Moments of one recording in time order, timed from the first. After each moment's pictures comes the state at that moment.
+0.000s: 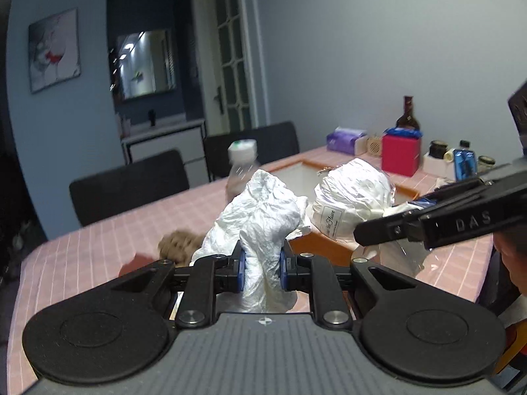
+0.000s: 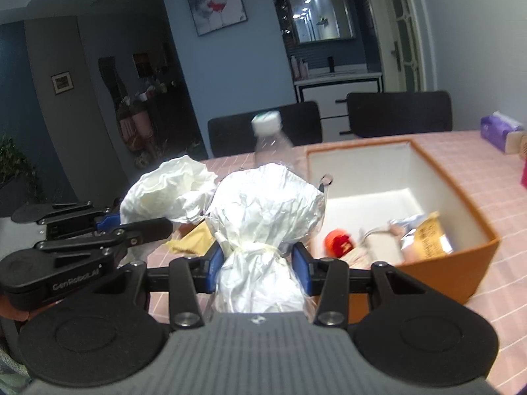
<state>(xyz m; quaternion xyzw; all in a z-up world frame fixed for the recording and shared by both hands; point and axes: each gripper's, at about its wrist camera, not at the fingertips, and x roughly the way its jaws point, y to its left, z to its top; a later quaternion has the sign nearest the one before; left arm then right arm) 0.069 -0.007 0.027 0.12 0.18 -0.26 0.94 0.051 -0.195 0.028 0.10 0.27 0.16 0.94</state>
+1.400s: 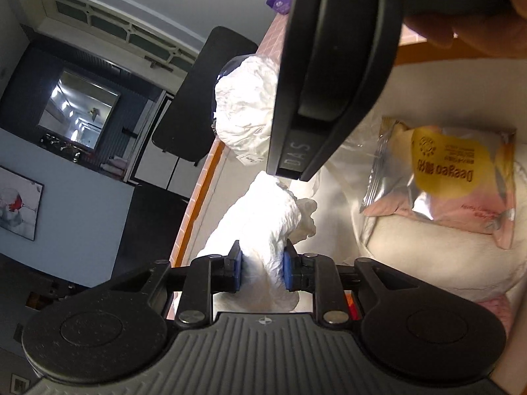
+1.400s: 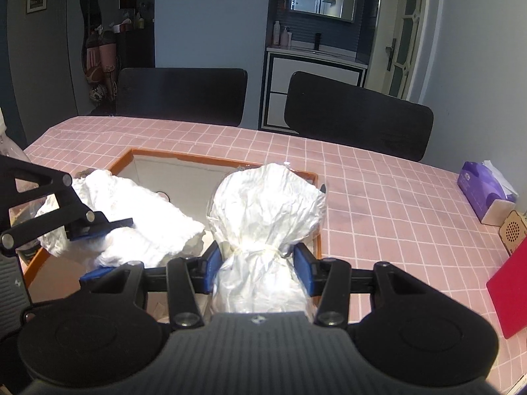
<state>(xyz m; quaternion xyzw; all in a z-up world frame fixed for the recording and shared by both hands) 0.260 -0.243 -0.102 0.53 0.26 -0.15 0.79 0.309 -0.326 -0.022 -0.06 0.33 0.12 0.94</state>
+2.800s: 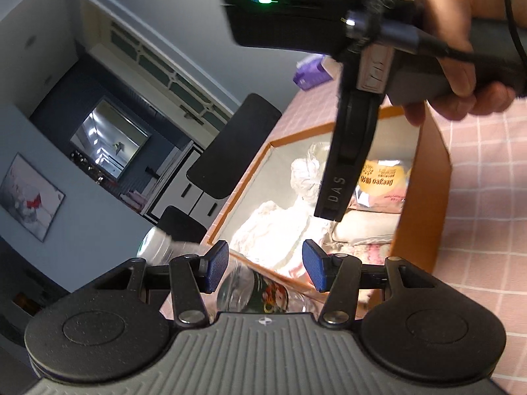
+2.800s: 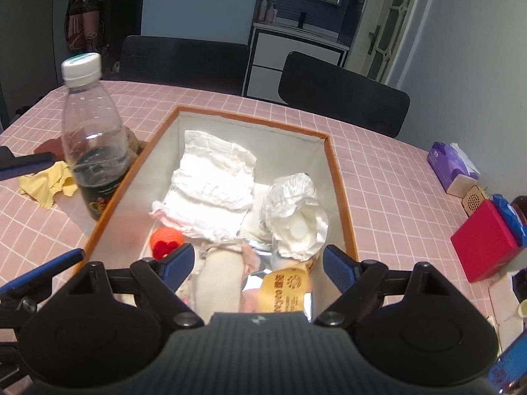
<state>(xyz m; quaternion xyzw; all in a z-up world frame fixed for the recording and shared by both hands) 0.129 -0.163 -0.038 0.44 0.15 -0.20 0.86 0.213 -0.271 0.001 -0.10 0.37 0.06 0.92</state>
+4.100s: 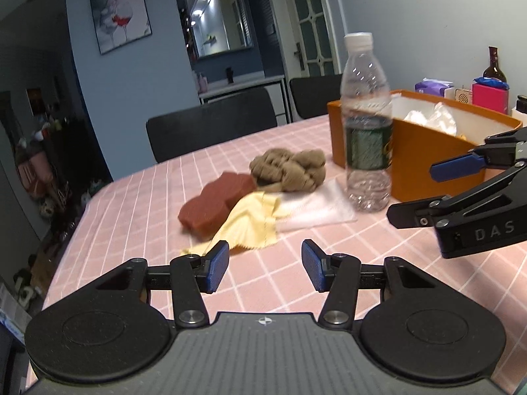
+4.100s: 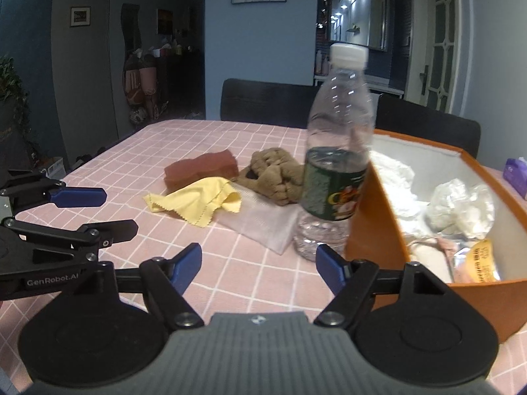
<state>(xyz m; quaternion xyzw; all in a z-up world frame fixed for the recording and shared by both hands) 0.100 0.058 -0.064 0.14 0.25 -0.09 0.95 0.119 -0.103 -0.052 -0.03 0.27 0.16 0.95</state>
